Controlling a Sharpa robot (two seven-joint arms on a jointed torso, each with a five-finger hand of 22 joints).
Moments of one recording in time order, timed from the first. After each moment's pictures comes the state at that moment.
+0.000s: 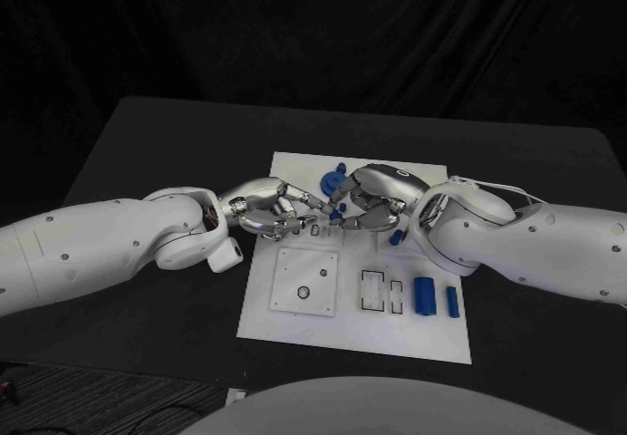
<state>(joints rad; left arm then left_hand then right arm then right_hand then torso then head) 1.27 -0.88 -0.22 1.55 -0.67 0.08 0.39 1.39 0.01 0.33 0.24 0.60 0.63 0.15 0.06 0.09 1.46 0.07 1.57 1.31 1.47 0.02 1.57 1.31 0.08 1.17 0.13 1.41 1.28 1.32 -0.73 -0.25 1.64 -1.32 -0.43 -0.02 1.39 -0.06 0.21 0.12 0.32 1.04 0.10 0.18 0.37 1.47 -0.02 1.57 1.31 1.47 -0.07 1.53 1.31 0.05 1.46 0.04 1.29 1.31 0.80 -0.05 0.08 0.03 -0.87</state>
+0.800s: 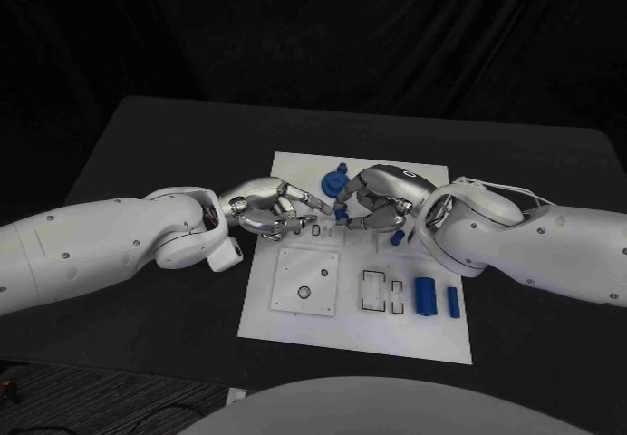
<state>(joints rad) 1.27 -0.88 -0.22 1.55 -0.67 0.09 0.39 1.39 0.01 0.33 0.24 0.60 0.65 0.15 0.06 0.09 1.46 0.07 1.57 1.31 1.47 0.02 1.57 1.31 0.08 1.17 0.13 1.41 1.28 1.32 -0.76 -0.25 1.65 -1.32 -0.43 -0.03 1.39 -0.06 0.21 0.12 0.32 1.03 0.09 0.18 0.37 1.47 -0.02 1.57 1.31 1.47 -0.07 1.53 1.31 0.05 1.46 0.04 1.29 1.31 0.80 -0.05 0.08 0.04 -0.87</state>
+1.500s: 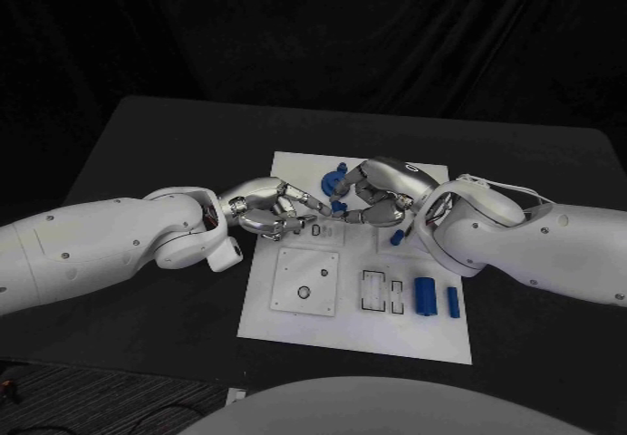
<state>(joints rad) 1.27 -0.88 -0.22 1.54 -0.67 0.09 0.38 1.39 0.01 0.33 0.24 0.60 0.67 0.16 0.07 0.10 1.46 0.07 1.57 1.31 1.46 0.03 1.57 1.31 0.08 1.17 0.14 1.40 1.28 1.33 -0.76 -0.25 1.68 -1.32 -0.50 -0.02 1.39 -0.06 0.21 0.12 0.32 1.03 0.09 0.18 0.37 1.47 -0.02 1.57 1.31 1.47 -0.07 1.53 1.31 0.05 1.46 0.04 1.29 1.31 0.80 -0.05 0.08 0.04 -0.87</state>
